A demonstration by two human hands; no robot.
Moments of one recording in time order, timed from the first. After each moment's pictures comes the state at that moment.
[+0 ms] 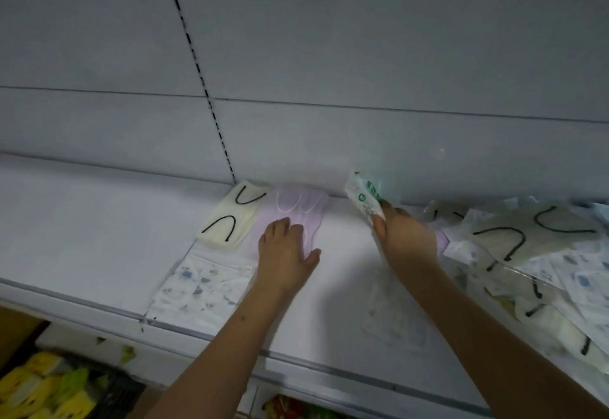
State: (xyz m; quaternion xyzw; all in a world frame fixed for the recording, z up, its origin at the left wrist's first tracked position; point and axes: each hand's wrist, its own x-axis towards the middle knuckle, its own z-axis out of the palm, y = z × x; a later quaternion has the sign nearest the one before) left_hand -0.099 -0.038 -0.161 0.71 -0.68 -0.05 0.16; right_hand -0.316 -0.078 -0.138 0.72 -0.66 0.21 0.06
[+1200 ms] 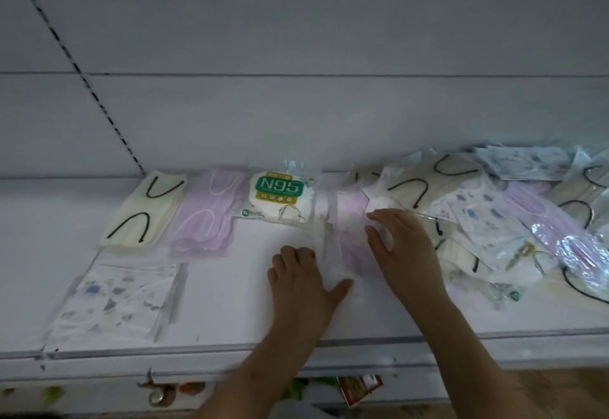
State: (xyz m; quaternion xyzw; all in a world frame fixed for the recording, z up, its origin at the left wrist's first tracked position) left_hand -0.227 0.054 -0.150 0.67 -0.71 -0.15 0.14; right_hand -0.397 0.046 -0.116 0.65 -0.67 0.34 -0.04
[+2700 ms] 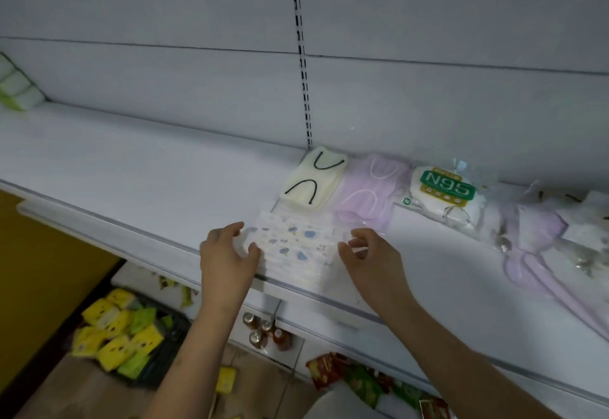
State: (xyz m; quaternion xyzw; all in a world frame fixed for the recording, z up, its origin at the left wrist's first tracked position) left_hand 0.087 0.099 -0.132 0.81 -0.45 -0.13 0.35; right_hand -0.134 0.052 -0.114 0.61 -0.61 0.27 -0.43
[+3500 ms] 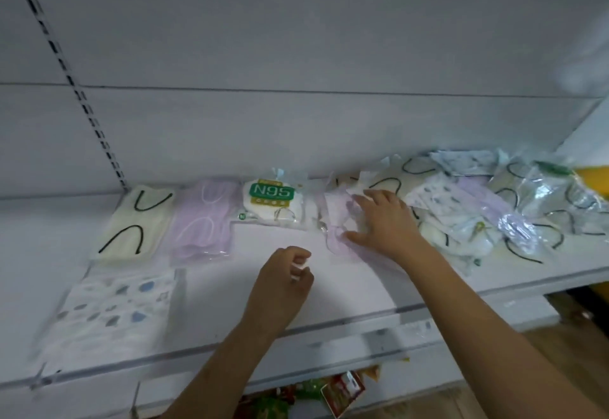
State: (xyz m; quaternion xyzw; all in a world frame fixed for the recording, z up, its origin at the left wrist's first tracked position) left_hand -0.151 0.054 -0.139 0.48 -0.71 -0.40 0.32; right_hand -0.381 0.029 -0.088 0.65 -0.76 0.02 0.02
